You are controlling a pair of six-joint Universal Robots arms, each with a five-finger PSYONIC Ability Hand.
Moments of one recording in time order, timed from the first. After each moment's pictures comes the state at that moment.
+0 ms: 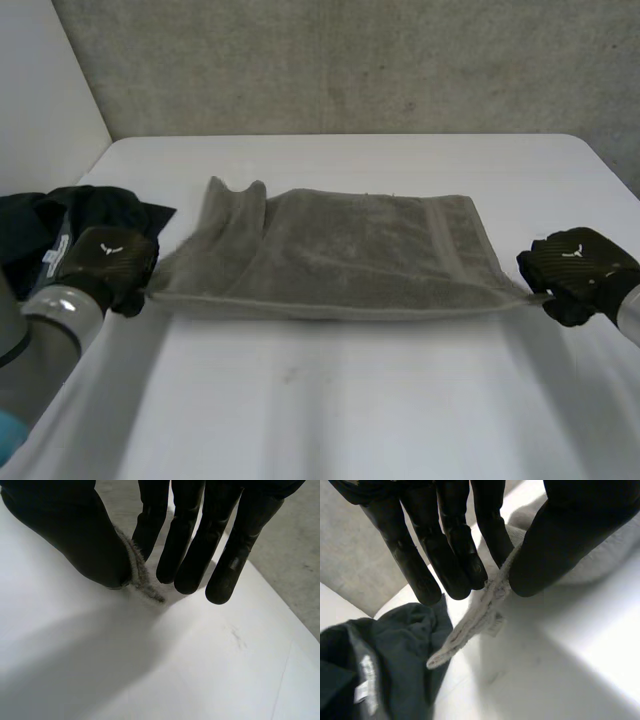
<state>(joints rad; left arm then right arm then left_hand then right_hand) 4.51 -1.71 -1.89 3.29 -1.51 3.60 1.53 -1.42 1.82 0.10 1.10 2.38 1.15 1.19 1.19 1.19 0.97 0.98 1.17 1.18 1.19 0.99</state>
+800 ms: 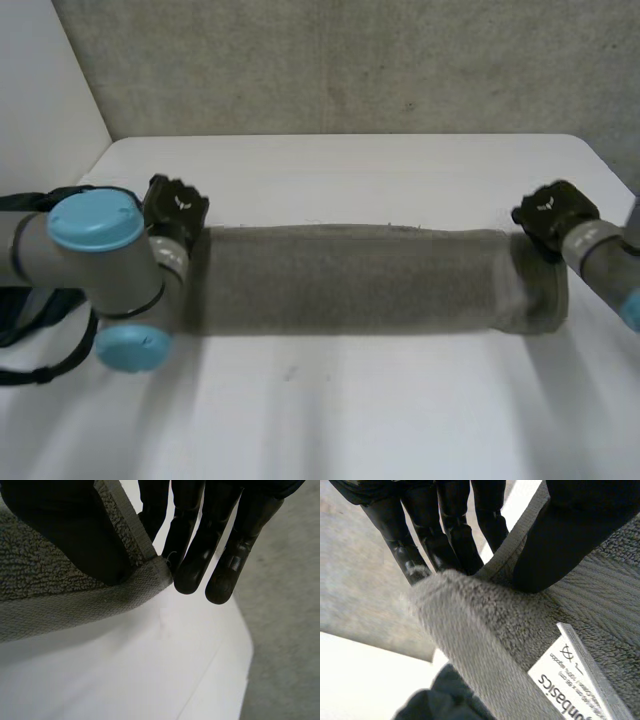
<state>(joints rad) 4.30 -2.22 -1.41 3.53 -1.76 3.98 1.69 -0.95 1.30 -0.01 1.41 2.22 1.15 1.19 1.19 1.20 0.97 0.98 1.17 1.18 1.19 0.99</state>
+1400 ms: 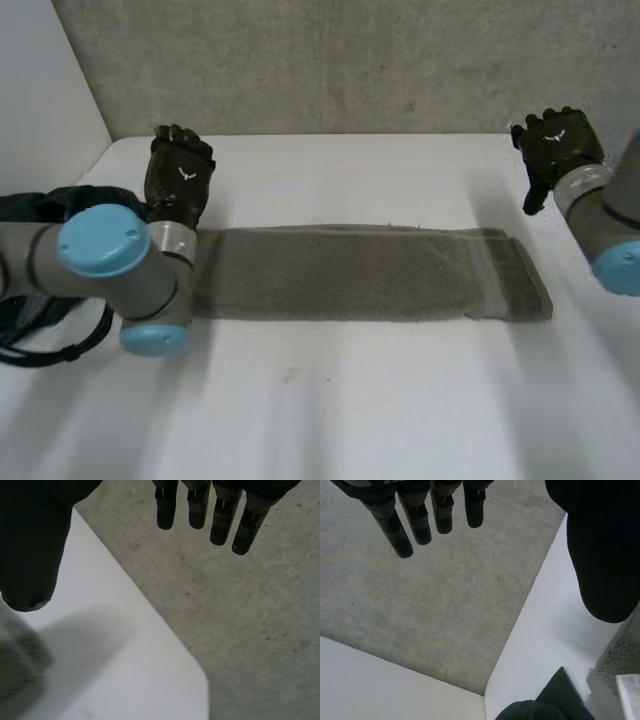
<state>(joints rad) 4.29 -2.22 -1.45 3.84 -1.75 4.02 1.75 -0.95 1.13 -0.09 1.50 2.54 0.19 0.20 0.21 0.20 0.05 0.20 0.22 0.21 0.23 0.07</state>
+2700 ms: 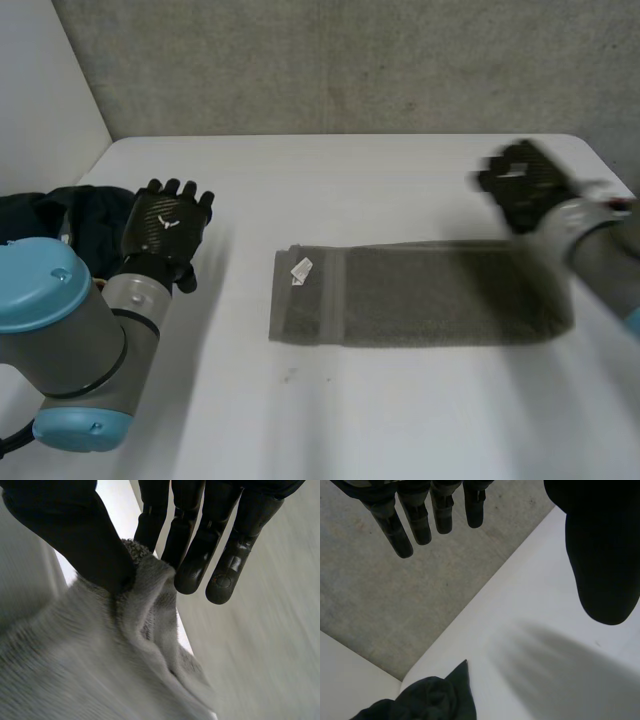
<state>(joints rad) 4.28 -1.87 -1.82 3.65 -1.68 3.67 1.84 -1.15 1.42 -0.11 1.26 2.27 0.19 0.20 0.21 0.20 0.05 0.97 1.17 1.18 1.19 0.99</state>
